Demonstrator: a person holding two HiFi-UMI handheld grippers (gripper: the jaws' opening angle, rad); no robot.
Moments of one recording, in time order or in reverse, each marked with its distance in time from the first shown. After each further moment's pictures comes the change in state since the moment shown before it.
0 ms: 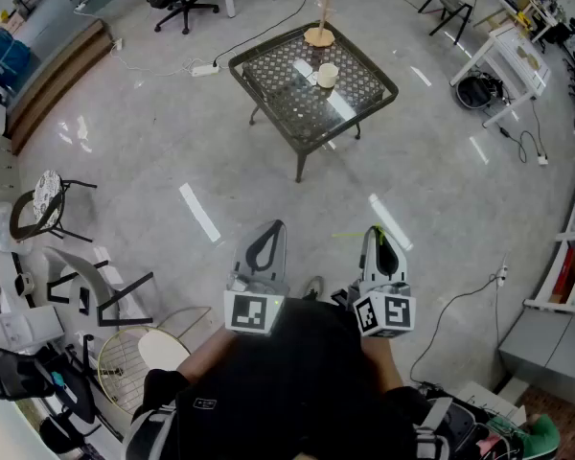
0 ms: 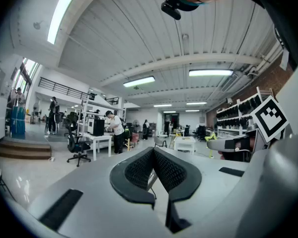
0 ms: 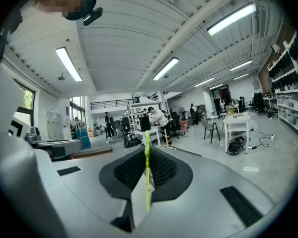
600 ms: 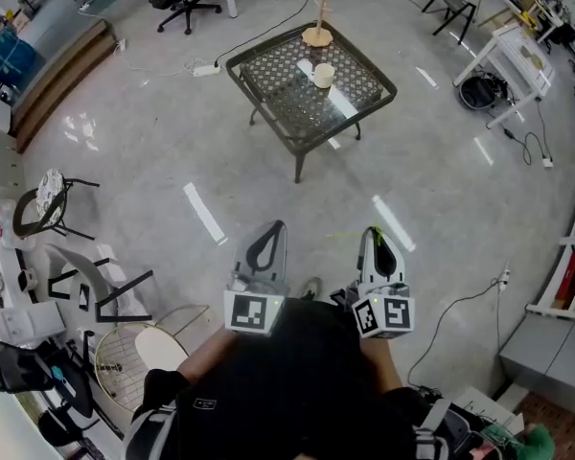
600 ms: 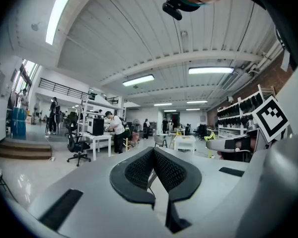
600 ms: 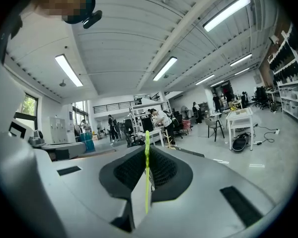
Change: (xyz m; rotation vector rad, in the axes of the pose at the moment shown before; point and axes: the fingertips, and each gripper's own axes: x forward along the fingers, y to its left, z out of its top) left arm 0.023 -0.038 -0.004 0.003 0.019 0.011; right arm -0.003 -0.037 0.002 0.042 -0.011 0.048
